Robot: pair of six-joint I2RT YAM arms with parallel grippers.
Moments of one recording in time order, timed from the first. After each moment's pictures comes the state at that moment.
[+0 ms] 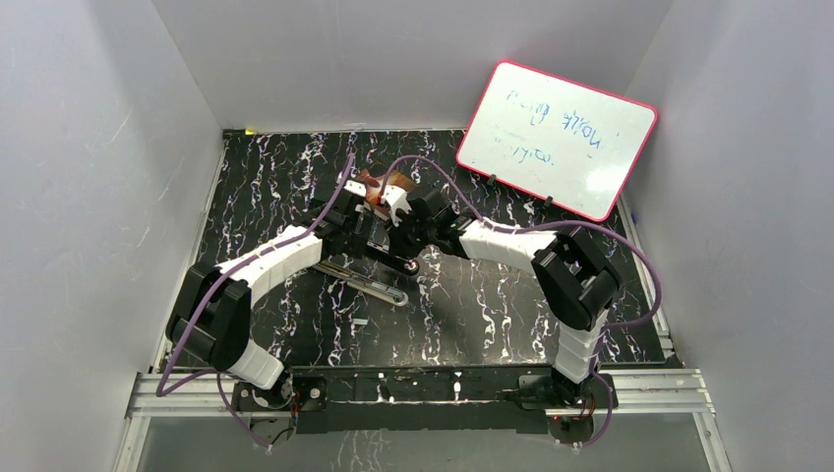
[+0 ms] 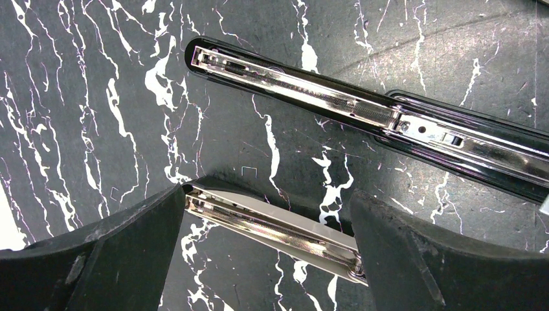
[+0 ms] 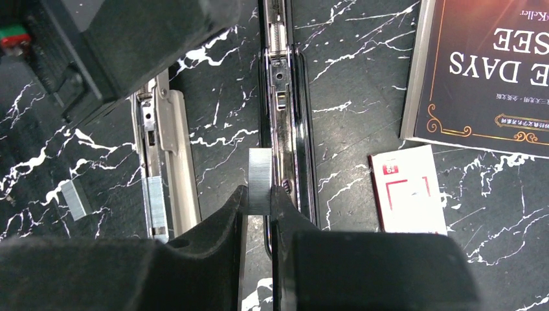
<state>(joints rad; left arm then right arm) -0.51 1.51 0.98 -0.45 -0.46 -0.08 0.82 1.83 1.20 -0.07 -0.30 -0.04</state>
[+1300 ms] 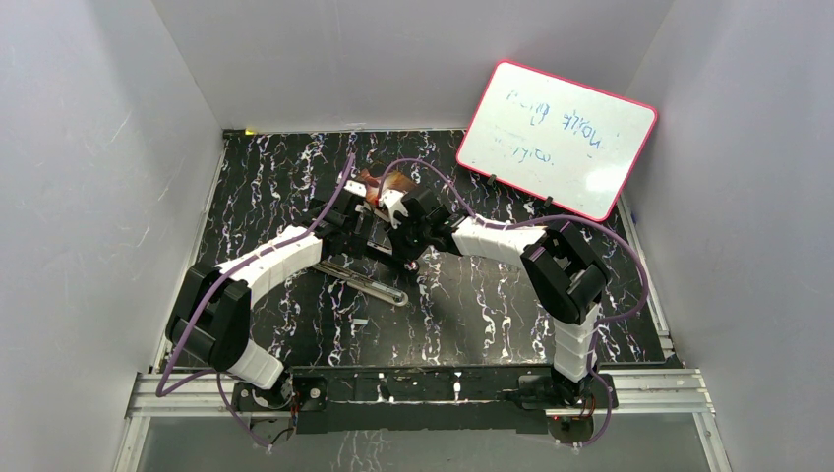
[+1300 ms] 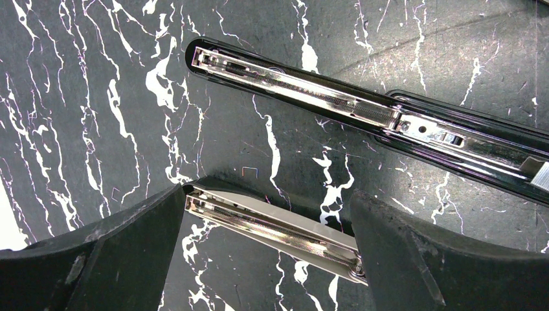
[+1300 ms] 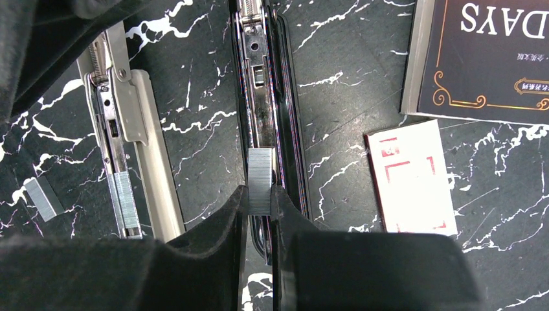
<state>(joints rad) -0.51 1.51 0.97 -0.45 -0.46 -0.07 0.82 1.91 1.27 -0.16 -0.25 -0.03</state>
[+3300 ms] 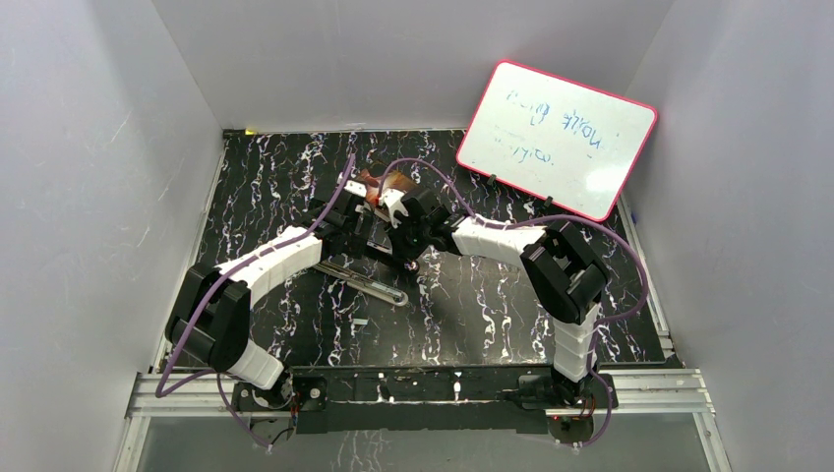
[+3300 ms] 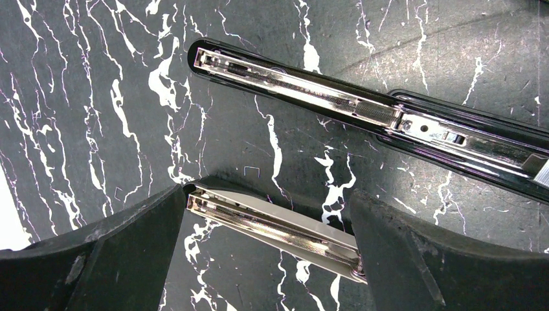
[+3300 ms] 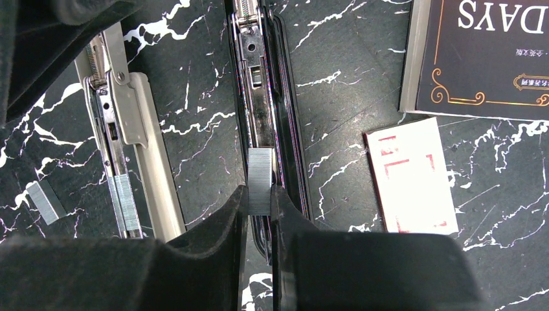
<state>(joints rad) -0.51 1.51 0.97 -0.45 -0.47 -0.07 0.82 1.91 1.27 -0.17 -0.24 -0.01</state>
